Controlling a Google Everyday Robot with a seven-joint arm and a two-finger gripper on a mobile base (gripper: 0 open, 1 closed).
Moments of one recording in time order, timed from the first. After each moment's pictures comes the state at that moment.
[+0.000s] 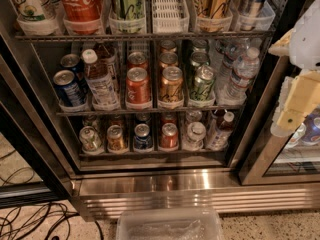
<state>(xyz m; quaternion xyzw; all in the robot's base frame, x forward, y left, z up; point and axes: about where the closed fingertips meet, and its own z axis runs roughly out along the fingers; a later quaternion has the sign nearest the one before) 0.438 -0.217 0.976 -0.60 0.78 -0.03 0.16</state>
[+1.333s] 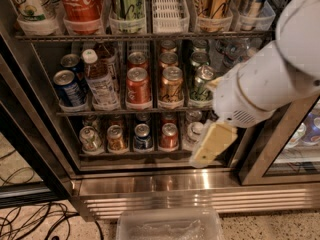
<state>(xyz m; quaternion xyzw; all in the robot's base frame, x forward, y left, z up) 0.438 -0.100 0.894 -0.59 0.76 0.04 0.26</state>
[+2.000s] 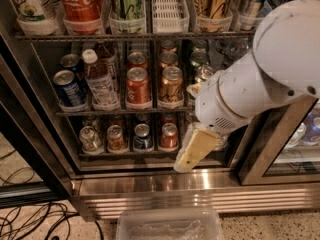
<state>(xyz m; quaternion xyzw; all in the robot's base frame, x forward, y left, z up) 0.438 -0.062 0.883 -0.62 0.73 0.07 0.28</state>
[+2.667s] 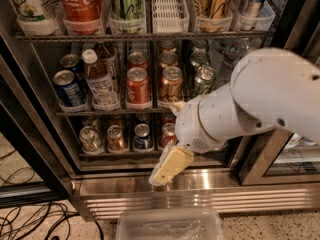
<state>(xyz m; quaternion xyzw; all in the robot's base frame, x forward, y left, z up) 0.430 -0.019 0.844 -0.60 0.73 0.13 0.31</state>
